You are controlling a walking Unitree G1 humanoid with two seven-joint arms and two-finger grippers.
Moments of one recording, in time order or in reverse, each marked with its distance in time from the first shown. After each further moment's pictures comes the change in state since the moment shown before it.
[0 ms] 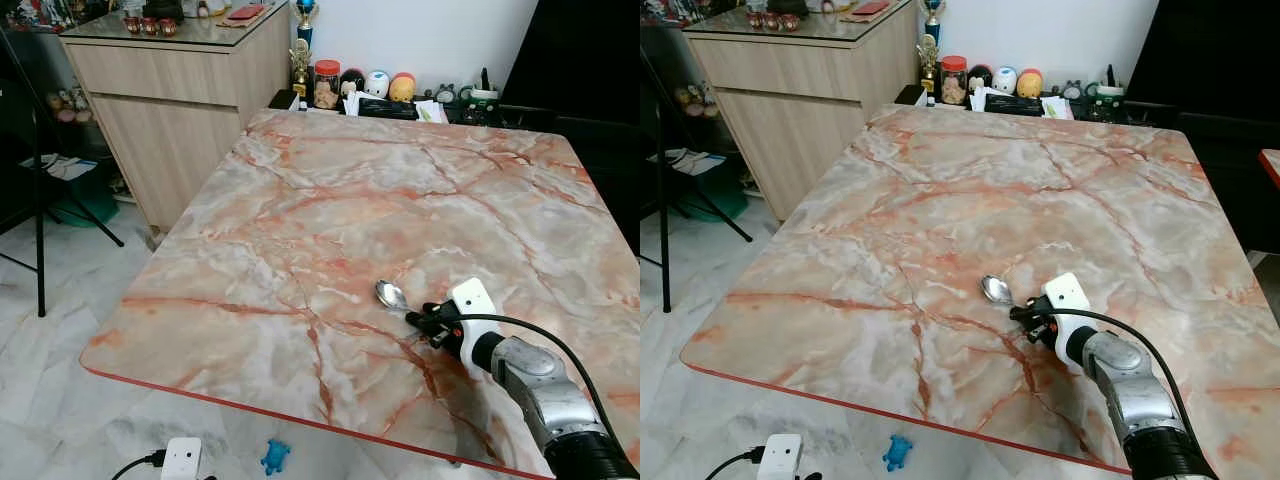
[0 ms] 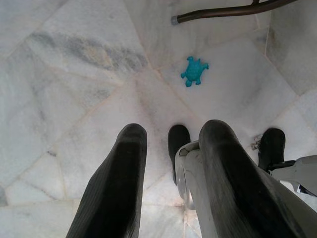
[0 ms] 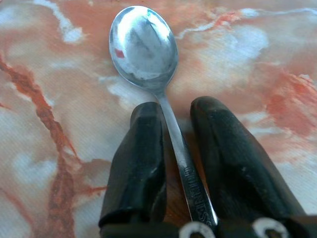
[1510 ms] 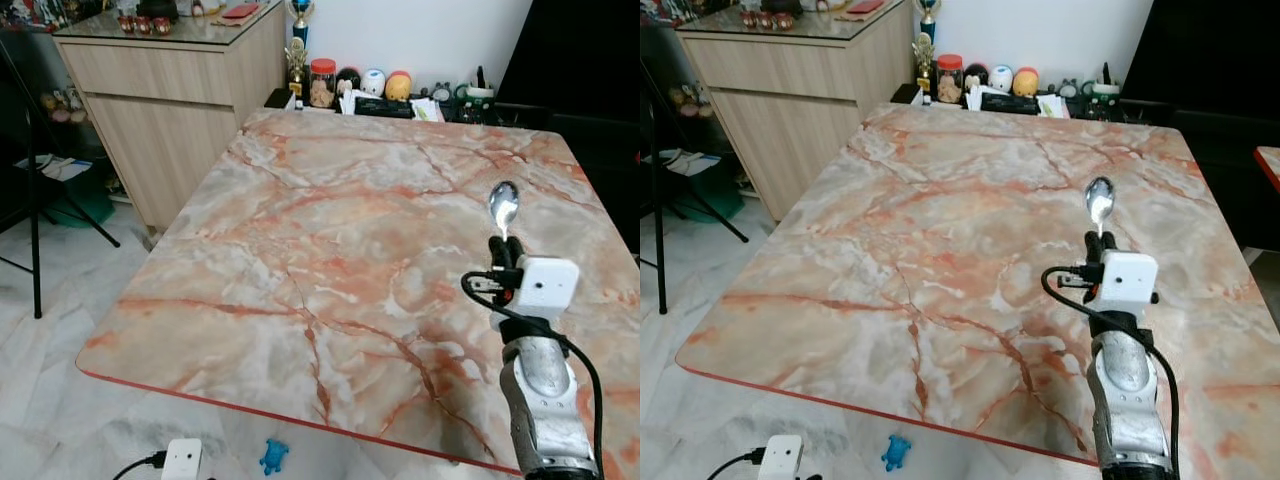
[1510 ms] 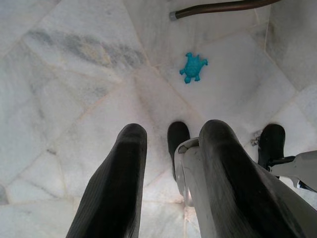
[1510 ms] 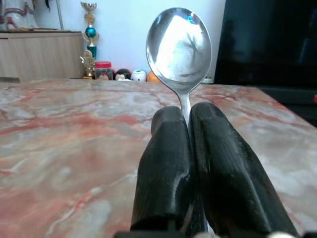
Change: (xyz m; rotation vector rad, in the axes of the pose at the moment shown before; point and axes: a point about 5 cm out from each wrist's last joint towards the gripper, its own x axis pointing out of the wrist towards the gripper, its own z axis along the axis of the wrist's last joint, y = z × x) left arm 0.000 -0.001 -0.001 0.002 0.010 -0.001; right arm -0.038 0.000 0.041 0.071 -0.582 -0.677
